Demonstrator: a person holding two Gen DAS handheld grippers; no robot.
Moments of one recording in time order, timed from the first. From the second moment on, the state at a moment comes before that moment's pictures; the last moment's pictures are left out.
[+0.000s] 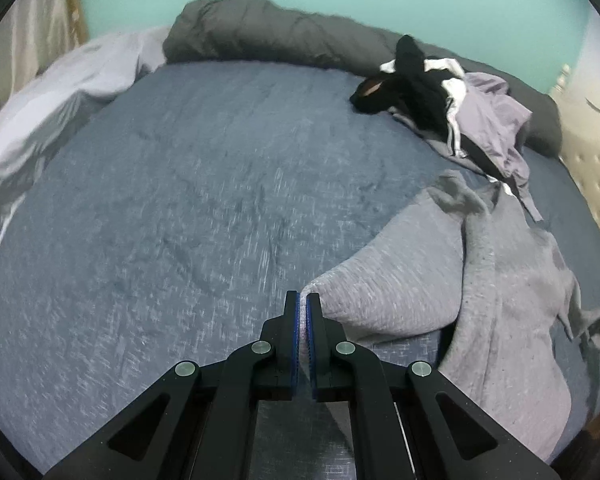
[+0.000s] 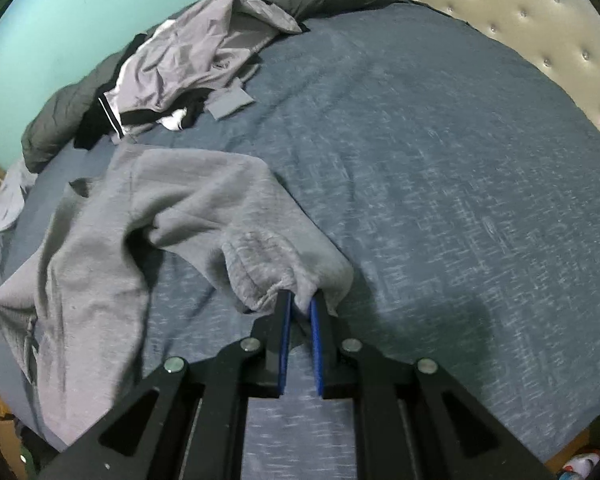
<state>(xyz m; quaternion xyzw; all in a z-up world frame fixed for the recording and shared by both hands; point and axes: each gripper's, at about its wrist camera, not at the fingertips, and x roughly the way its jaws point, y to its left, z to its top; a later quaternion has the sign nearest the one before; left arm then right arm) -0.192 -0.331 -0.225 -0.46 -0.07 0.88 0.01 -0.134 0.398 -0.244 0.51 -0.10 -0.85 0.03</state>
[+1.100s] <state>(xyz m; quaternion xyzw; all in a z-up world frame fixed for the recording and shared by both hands) -0.167 -0.326 -0.236 -0.50 -0.06 0.87 0.00 -0.160 0.531 -0.227 0.47 -0.07 -0.88 -0.11</state>
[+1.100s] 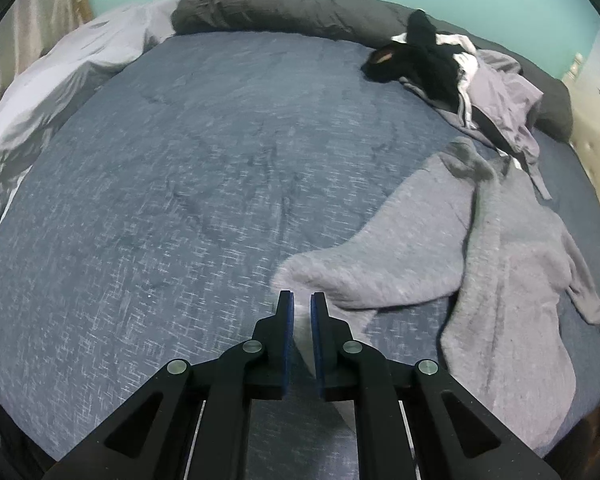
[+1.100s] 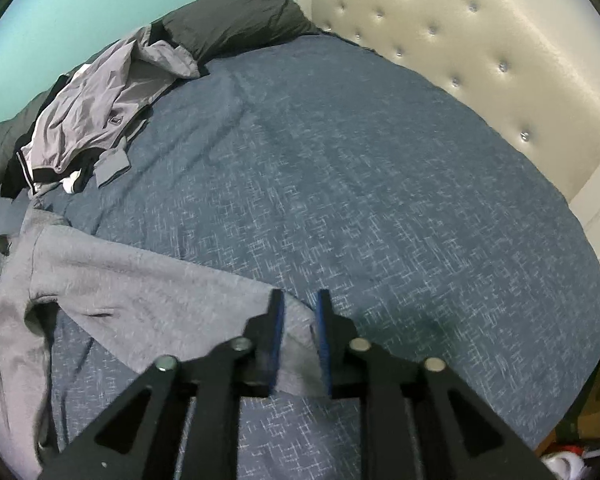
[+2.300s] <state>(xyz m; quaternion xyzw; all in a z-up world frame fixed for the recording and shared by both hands) -0.097 -0.227 -0.261 -0.54 -0.03 0.83 0.14 -0.071 0.196 -0.309 0.61 -0.04 -0.72 0.31</state>
